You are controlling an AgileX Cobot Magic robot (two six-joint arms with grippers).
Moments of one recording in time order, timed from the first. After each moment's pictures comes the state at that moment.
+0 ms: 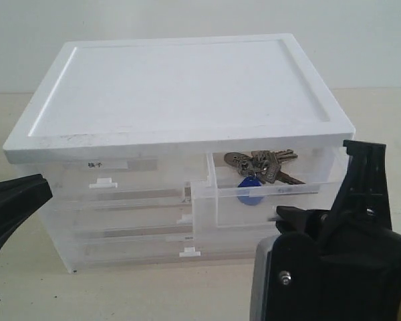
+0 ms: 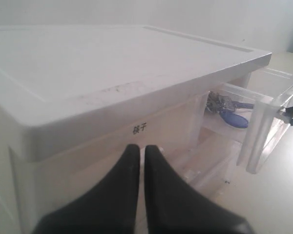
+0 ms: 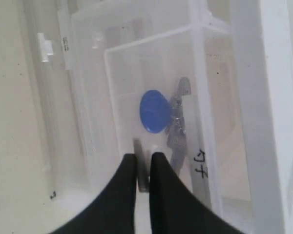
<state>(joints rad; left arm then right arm) 0.01 0.94 -0.05 0.96 -0.98 -0.69 1.47 1.08 -0.46 -1.33 0.89 0.67</state>
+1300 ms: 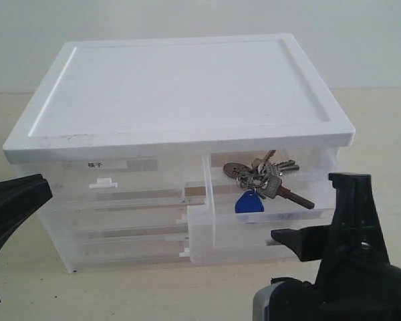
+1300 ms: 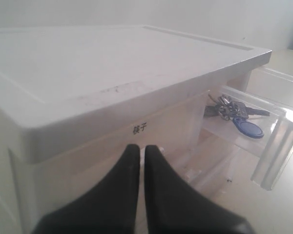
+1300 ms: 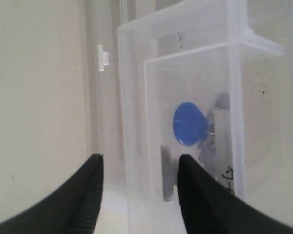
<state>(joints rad) 0.01 0.94 -0.05 0.96 -0.98 -0.67 1.55 1.06 -0.46 -1.20 0.85 0.55</state>
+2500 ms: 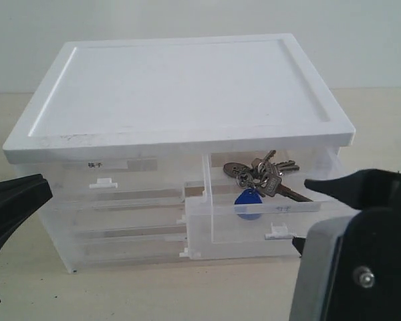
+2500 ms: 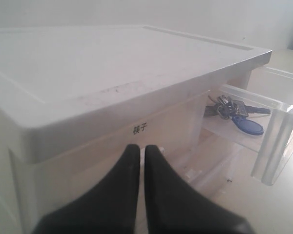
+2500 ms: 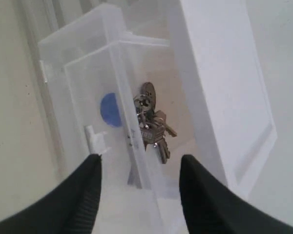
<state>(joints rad) 0.01 0.94 -0.05 0.96 -0.98 -0.67 1.72 0.94 -0.58 -1.15 1.16 0.59</state>
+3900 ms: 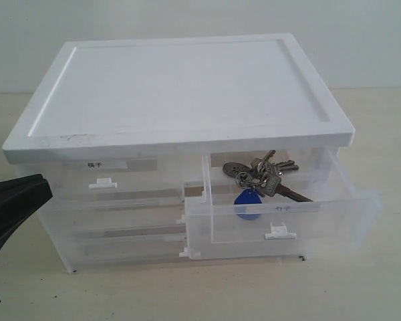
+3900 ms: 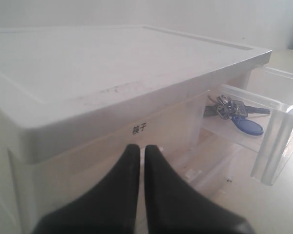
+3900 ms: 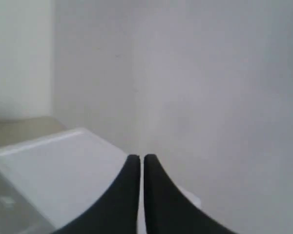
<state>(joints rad) 0.01 0.94 -0.05 0.96 -0.98 -0.67 1.72 0.28 -0.95 -1.15 1.07 0.53</state>
